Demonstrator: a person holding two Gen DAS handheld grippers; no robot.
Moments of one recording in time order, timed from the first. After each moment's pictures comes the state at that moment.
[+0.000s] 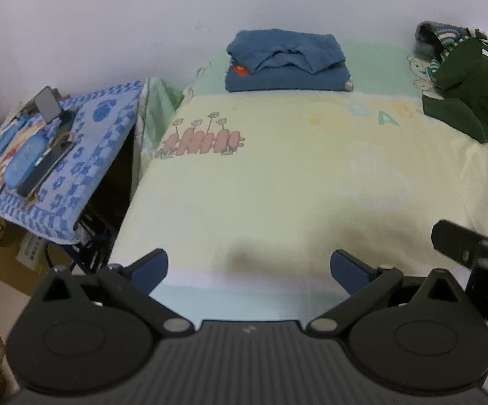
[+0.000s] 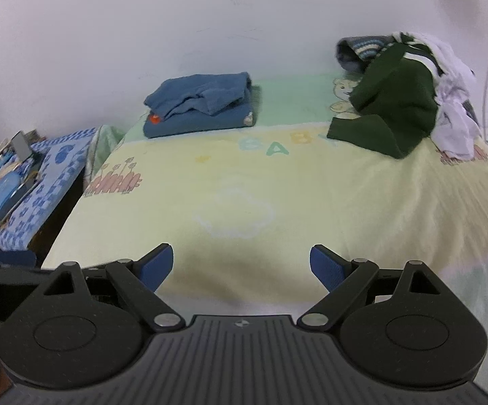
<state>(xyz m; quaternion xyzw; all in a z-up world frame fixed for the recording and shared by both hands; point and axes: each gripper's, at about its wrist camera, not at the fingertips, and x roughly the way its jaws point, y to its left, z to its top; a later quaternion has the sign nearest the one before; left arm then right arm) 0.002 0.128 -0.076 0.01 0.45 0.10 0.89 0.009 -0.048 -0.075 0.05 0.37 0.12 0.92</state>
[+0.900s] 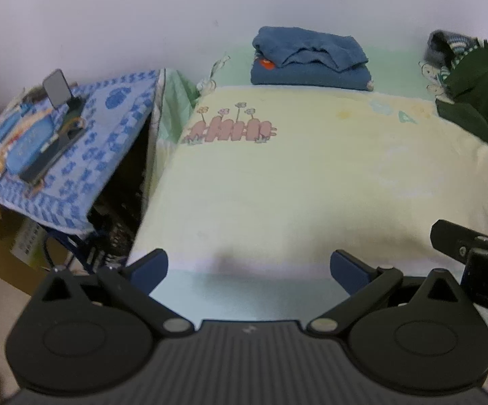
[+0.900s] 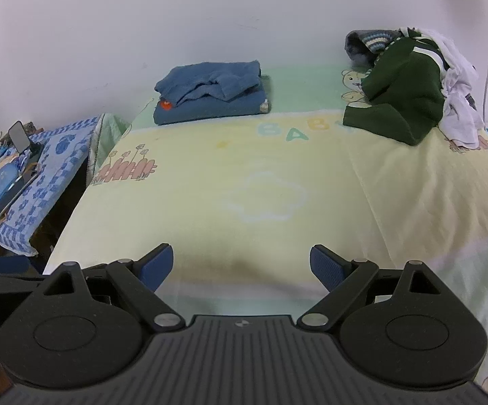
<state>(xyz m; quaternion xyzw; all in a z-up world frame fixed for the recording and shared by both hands) -0.021 0.171 -0.084 -0.01 0.44 0.11 0.89 -0.005 -0.006 -0.083 0.04 0.38 0.10 0.92</state>
